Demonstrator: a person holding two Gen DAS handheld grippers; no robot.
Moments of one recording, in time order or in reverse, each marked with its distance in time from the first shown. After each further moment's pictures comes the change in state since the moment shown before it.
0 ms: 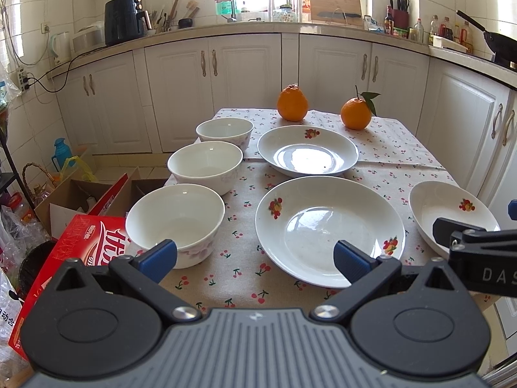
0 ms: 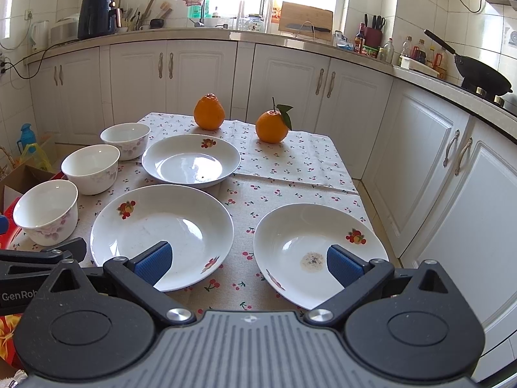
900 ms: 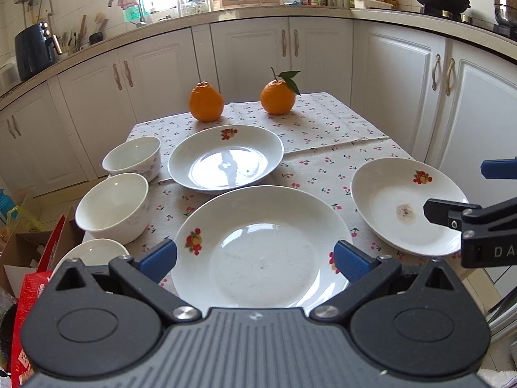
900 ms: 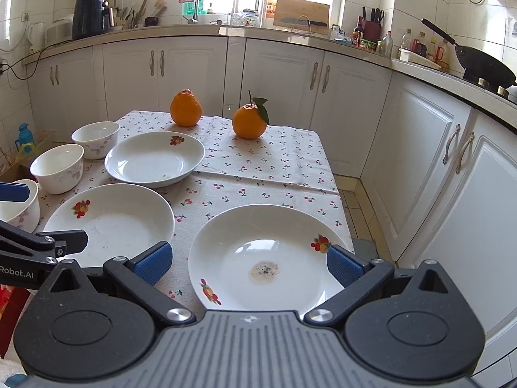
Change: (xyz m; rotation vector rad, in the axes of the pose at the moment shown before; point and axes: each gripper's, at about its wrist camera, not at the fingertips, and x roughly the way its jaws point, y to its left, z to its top) left arm 0.046 -0.058 0.029 0.247 0.041 -0.209; right arm 0.042 -0.073 -0.002 -0.001 0.009 0.020
